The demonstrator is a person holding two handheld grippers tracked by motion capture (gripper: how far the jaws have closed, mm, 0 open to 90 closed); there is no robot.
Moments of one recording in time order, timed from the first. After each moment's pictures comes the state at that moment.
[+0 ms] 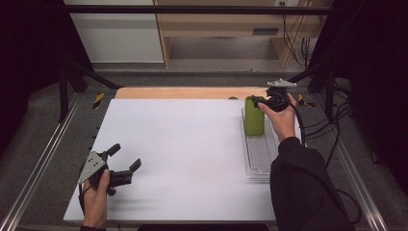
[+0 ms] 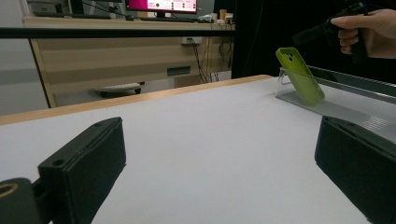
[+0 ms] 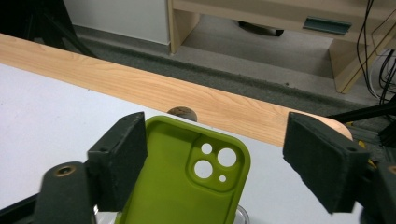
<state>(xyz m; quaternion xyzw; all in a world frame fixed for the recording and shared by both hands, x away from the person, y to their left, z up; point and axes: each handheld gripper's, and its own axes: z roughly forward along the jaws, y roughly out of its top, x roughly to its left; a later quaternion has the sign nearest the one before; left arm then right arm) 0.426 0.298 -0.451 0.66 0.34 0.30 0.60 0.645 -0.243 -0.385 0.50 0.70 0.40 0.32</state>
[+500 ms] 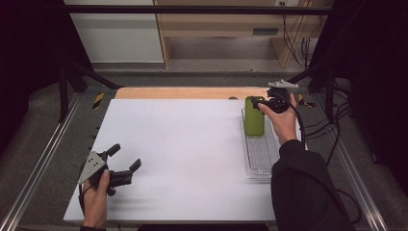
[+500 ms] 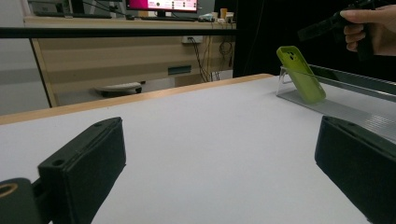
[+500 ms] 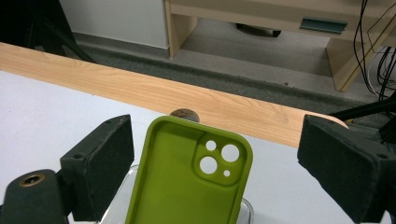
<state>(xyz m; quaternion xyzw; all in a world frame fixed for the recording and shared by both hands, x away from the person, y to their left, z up) 0.427 0.298 -0.452 0.66 0.35 0.30 0.60 0.636 -0.241 -0.382 0.51 0.69 0.41 0.32</state>
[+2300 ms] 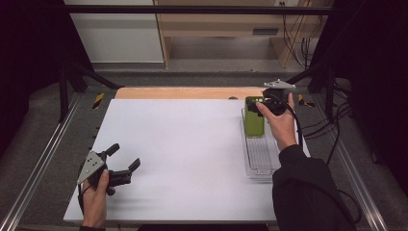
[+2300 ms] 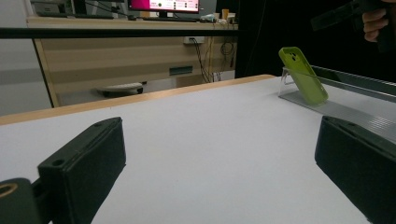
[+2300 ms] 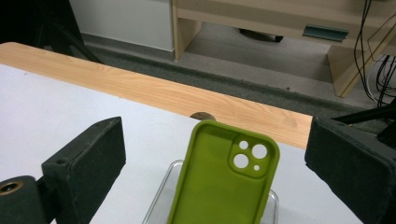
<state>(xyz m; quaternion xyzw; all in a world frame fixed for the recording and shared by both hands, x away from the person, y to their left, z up) 0.427 0.300 -0.452 0.66 0.35 0.30 0.60 0.607 -0.216 -0.358 0.50 0.70 0.41 0.32</state>
